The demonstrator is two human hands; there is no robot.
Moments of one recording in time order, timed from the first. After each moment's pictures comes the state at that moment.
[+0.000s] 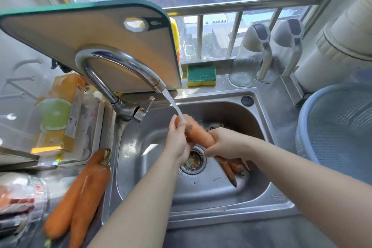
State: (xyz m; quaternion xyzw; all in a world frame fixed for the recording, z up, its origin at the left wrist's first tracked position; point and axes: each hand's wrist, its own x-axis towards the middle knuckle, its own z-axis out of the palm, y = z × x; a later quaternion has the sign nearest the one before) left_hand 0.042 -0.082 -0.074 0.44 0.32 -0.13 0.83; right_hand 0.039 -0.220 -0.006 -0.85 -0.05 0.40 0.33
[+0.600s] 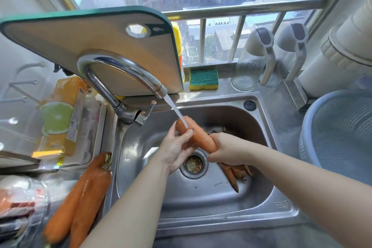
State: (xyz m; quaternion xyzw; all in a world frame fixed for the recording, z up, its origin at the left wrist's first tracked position) left_hand 0.036 -0.061 -0.065 0.40 0.27 -0.21 0.85; right_hand 0.044 -0.222 -0.016 -0.86 -0.08 0.40 0.30
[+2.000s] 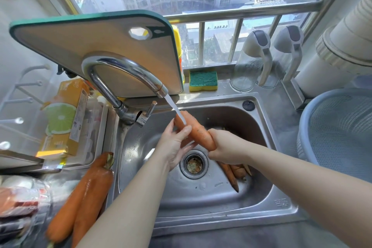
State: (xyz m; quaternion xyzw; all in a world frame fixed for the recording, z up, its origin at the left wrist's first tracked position) left_hand 0.034 -0.059 -0.044 0.49 0.25 -0.18 0.82; right_hand 0.039 -0.218 -0.011 -0.90 -0.13 0.31 0.27
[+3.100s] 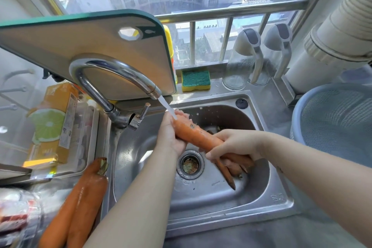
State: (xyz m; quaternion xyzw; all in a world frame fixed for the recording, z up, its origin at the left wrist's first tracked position) left_hand 0.063 -0.079 -0.030 0.34 0.35 -0.12 0.86; right_hand 0.041 -0.247 0.012 -0.71 -0.02 0.52 0.48
